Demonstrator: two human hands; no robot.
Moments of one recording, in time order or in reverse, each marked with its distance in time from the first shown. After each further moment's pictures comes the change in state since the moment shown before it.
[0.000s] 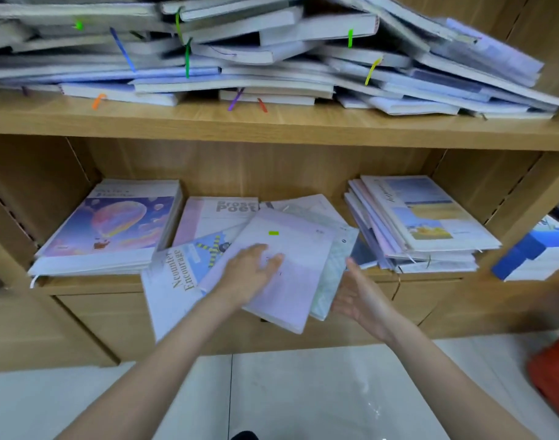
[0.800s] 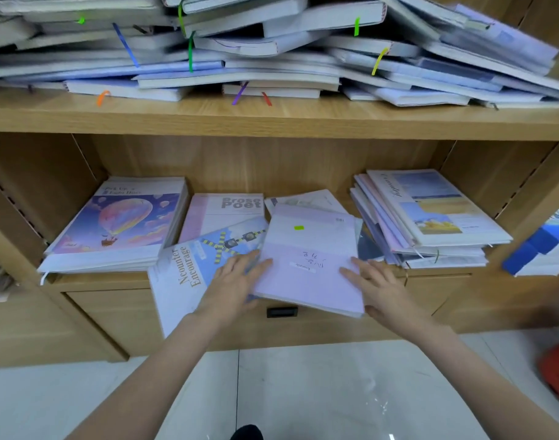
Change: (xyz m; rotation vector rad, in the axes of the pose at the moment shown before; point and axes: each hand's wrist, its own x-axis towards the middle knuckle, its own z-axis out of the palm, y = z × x) left_hand -0.007 -0.058 0.011 0.521 0.097 0.369; right_hand 0.008 0.014 -0.055 -1.665 0.082 -0.785
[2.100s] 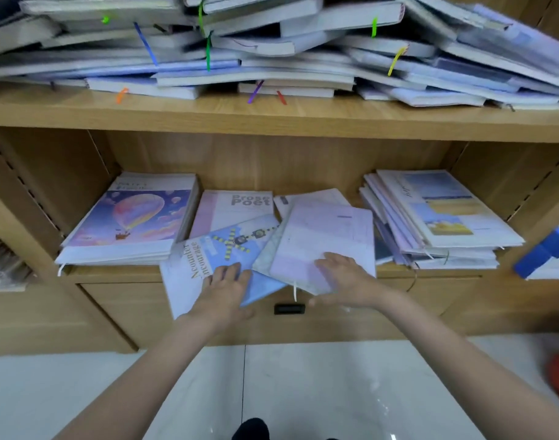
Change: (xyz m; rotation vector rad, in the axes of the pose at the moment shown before) left_hand -0.022 -0.004 -0.018 0.077 -0.333 -0.248; right_hand 0.062 -0.072 -0.042 0.284 -0.530 0.183
